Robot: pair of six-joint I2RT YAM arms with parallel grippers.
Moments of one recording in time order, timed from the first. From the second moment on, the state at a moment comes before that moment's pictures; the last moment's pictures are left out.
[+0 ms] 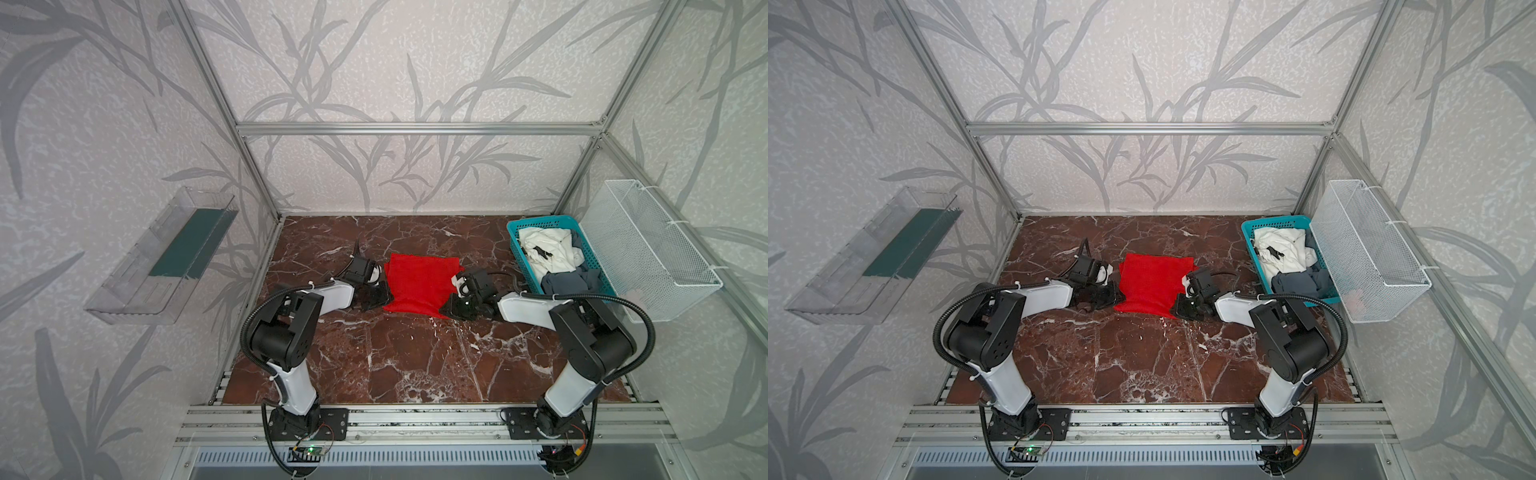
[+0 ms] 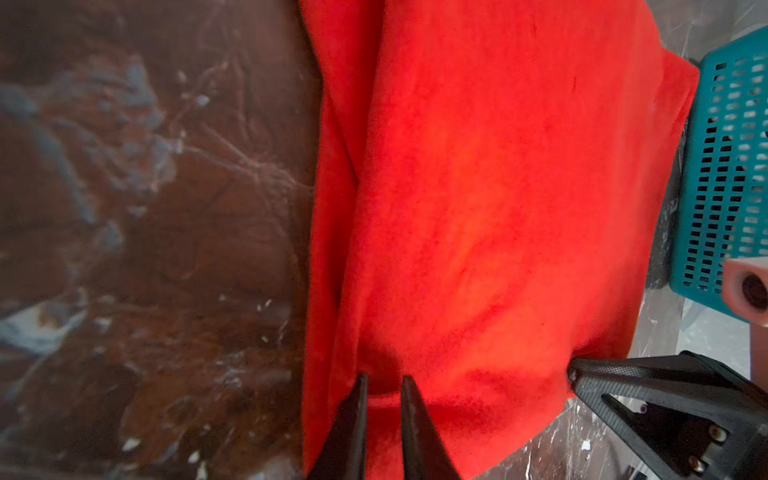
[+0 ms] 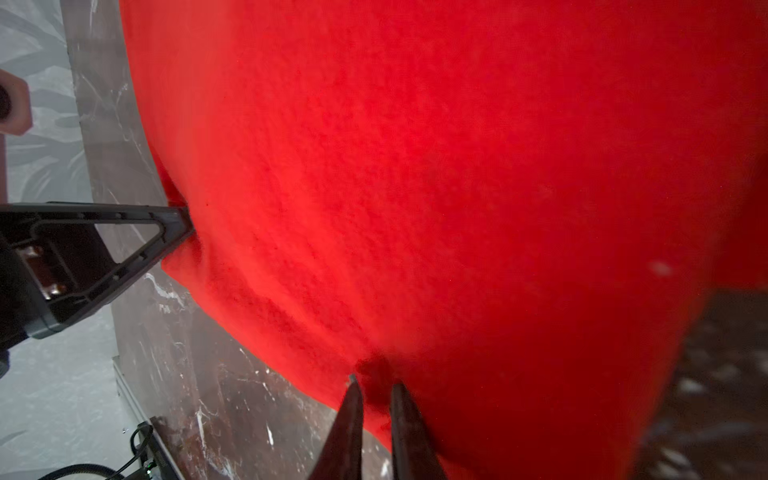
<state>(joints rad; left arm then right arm) -0.35 1.78 0.90 -0.11 0.38 -0.59 0.48 1.69 0.78 -0.05 -0.39 0.69</state>
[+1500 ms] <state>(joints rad) -0.50 1.65 0.80 -0.20 0.30 -0.59 0.46 1.66 0.82 -0.26 -0.31 0.62</state>
